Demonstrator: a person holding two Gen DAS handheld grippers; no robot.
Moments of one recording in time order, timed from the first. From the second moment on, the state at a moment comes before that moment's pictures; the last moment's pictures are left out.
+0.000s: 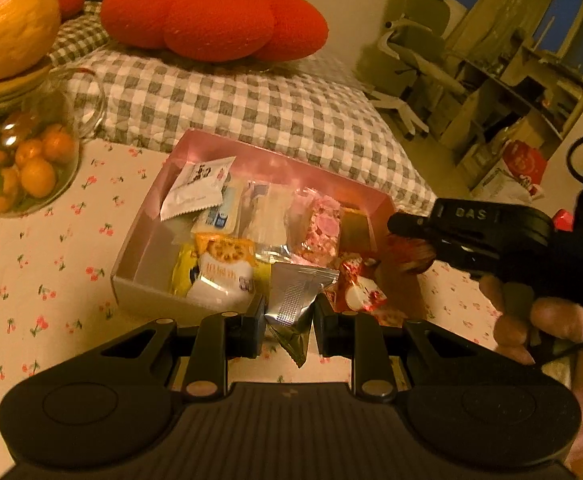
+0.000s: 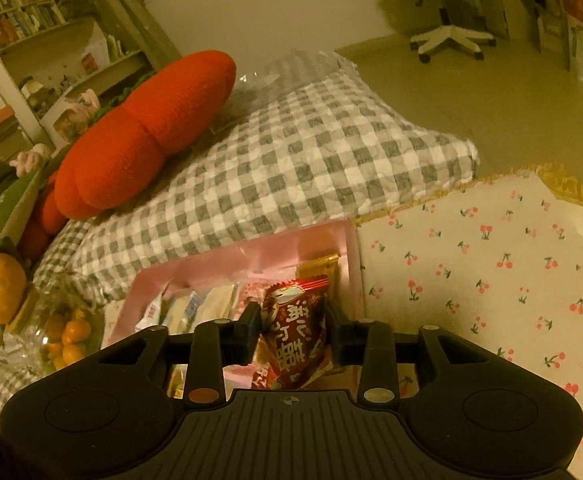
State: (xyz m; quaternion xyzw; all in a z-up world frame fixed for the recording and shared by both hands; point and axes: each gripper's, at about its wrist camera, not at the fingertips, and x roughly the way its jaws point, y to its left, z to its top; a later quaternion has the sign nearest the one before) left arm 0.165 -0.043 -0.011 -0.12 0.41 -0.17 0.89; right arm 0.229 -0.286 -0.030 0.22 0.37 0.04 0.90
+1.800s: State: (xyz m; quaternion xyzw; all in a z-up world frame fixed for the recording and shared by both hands) left arm 0.168 -0.040 0.008 -0.02 0.38 -0.10 0.92; right arm 0.166 -0.272 0.014 0.18 0.36 0.04 0.91
